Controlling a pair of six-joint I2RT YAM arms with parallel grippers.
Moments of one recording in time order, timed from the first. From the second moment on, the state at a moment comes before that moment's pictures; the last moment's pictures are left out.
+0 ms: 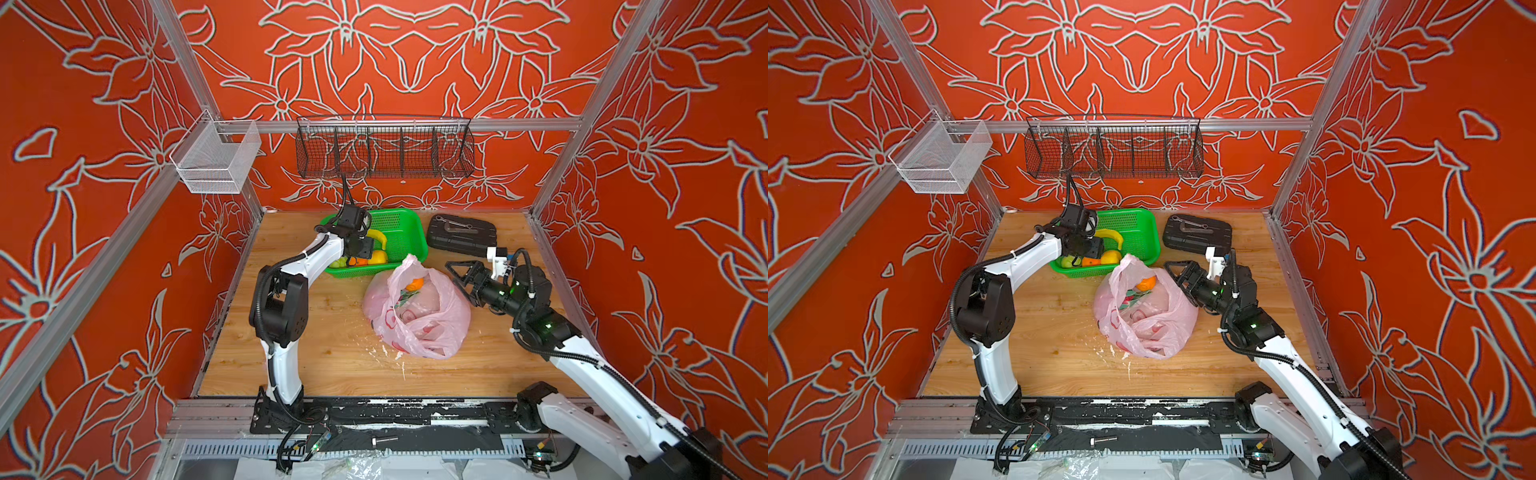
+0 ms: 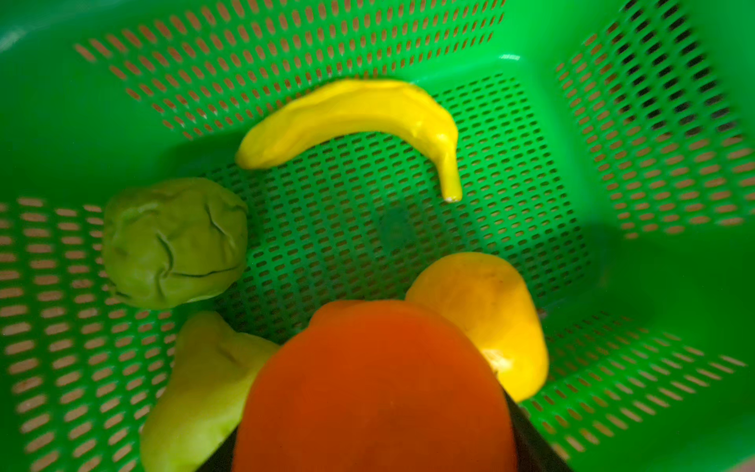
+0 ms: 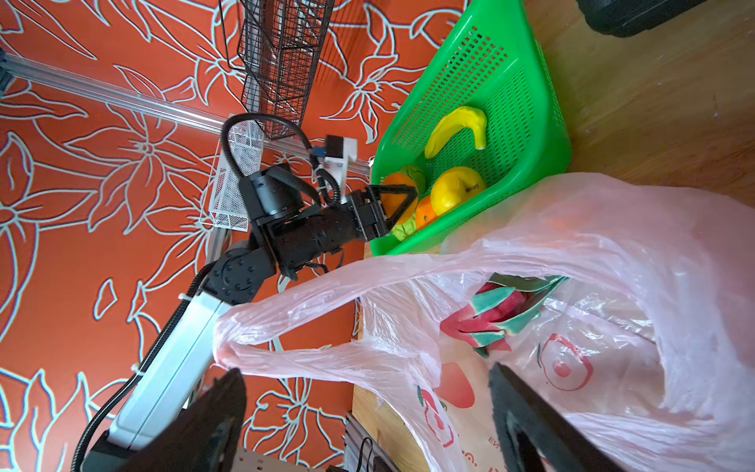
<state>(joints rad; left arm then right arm) -0.27 1.99 1.61 -0.61 -0.01 -0.11 0.39 0.87 0.66 -0.01 -0.41 1.16</state>
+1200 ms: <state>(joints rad) -0.23 1.95 1.69 -0.69 0.06 -0.13 0.39 0.83 0.64 -0.06 -0.40 1.14</state>
